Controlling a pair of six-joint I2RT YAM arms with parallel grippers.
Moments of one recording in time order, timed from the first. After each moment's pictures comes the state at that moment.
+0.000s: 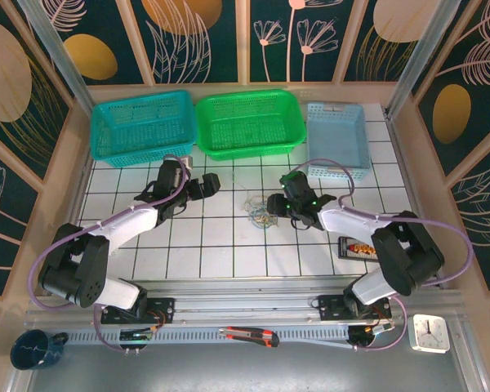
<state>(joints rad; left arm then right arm) -0.40 1.44 0.73 0.04 0.12 -0.61 0.63 1.49 0.75 -0.16 0.00 0.63</state>
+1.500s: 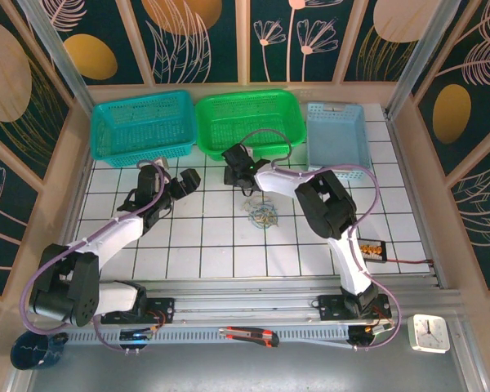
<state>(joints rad) -0.27 1.30 0.62 0.09 0.09 -0.72 0.75 2.21 1.58 -0.31 0.21 0.66</state>
